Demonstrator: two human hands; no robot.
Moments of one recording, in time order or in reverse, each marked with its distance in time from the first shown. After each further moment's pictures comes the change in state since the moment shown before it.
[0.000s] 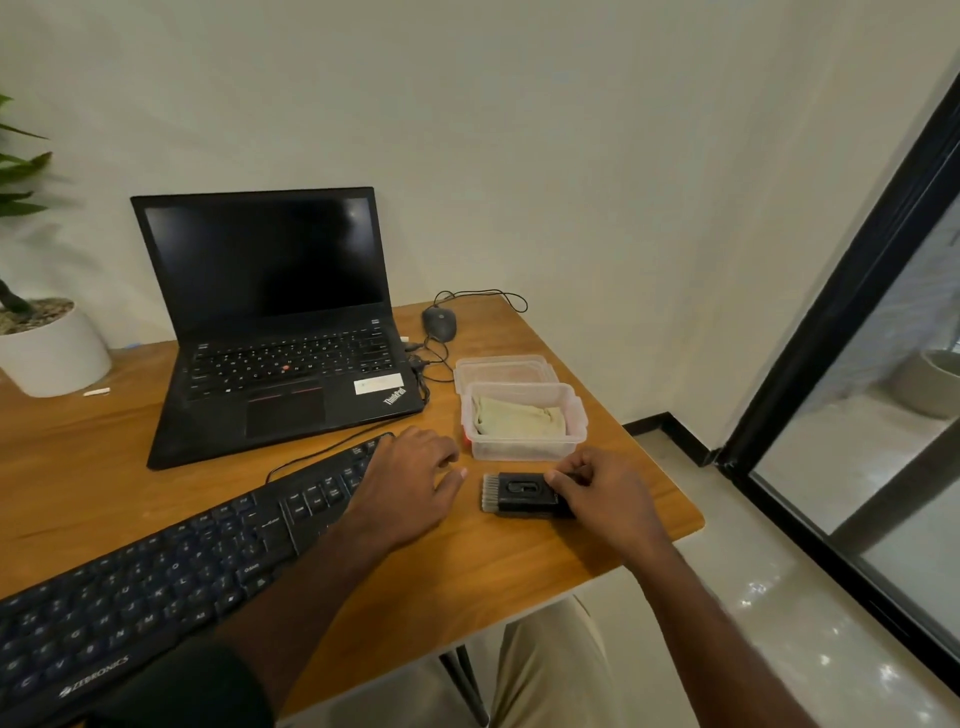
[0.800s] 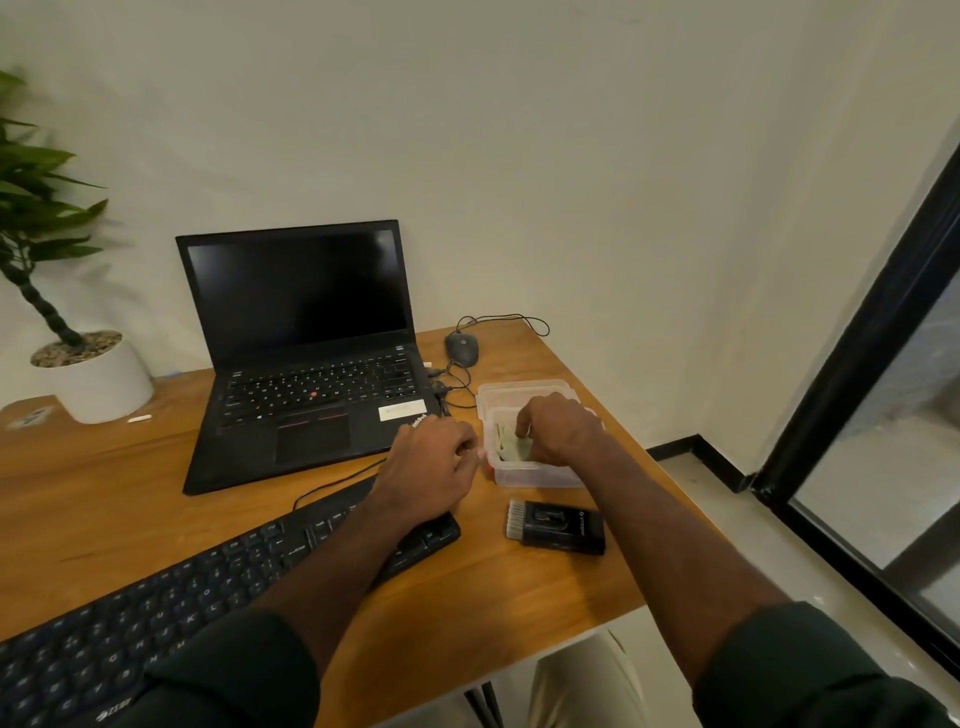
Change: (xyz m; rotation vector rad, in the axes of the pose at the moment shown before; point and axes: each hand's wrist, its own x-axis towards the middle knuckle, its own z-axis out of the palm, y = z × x) left_hand 0.040 0.001 -0.025 -0.006 0.044 -0.052; right_hand 0.109 -0.083 0.018 -0.674 -0.195 -0.287
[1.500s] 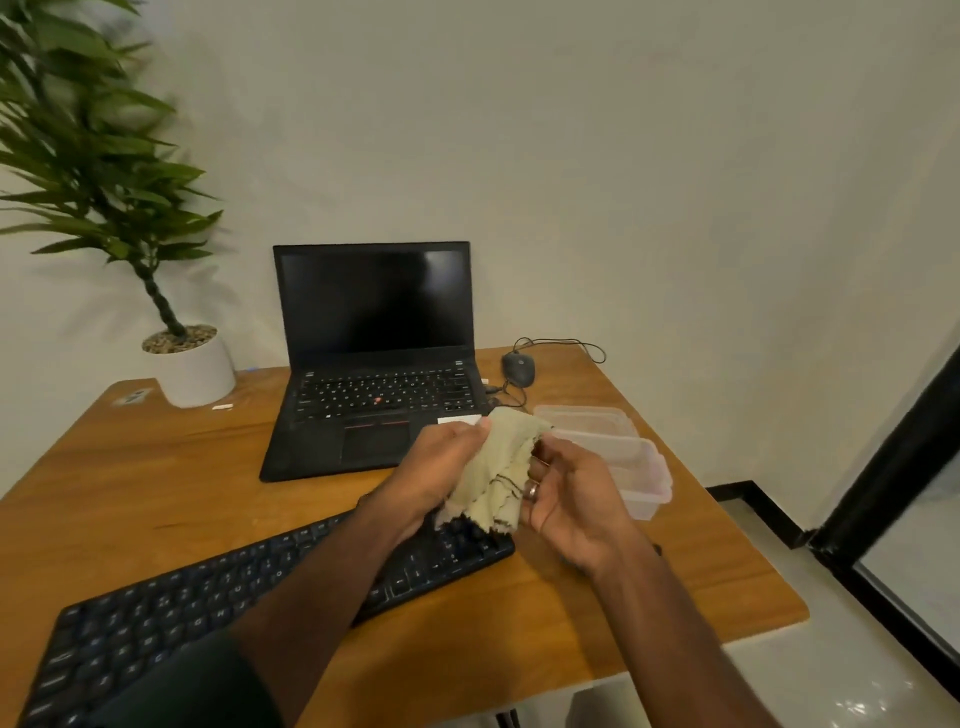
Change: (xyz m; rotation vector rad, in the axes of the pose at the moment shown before) left_hand -0.031 -0.009 -0.064 -0.942 -0.060 -0.512; right_hand -0.077 -0.078 0.011 2.141 -0.297 0.114
